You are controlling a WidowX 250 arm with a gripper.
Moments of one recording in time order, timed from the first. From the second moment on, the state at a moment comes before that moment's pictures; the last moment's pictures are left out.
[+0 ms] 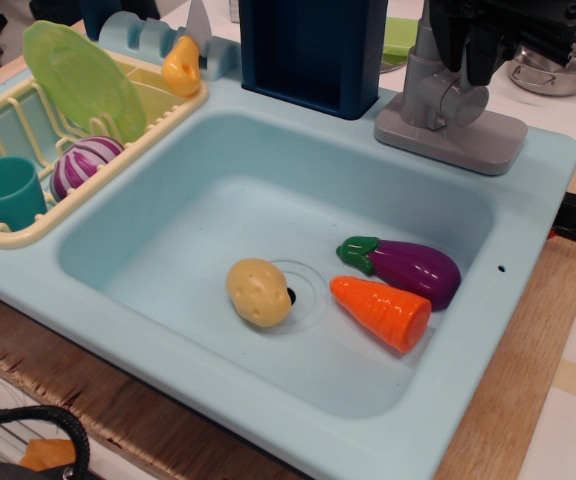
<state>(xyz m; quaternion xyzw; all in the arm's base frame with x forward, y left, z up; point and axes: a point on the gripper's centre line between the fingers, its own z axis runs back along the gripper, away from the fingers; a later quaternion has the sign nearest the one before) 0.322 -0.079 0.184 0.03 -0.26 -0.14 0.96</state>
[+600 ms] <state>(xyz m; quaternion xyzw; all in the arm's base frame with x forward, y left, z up) 0.293 -0.068 0.172 0.01 -0.24 -0.09 0.97</state>
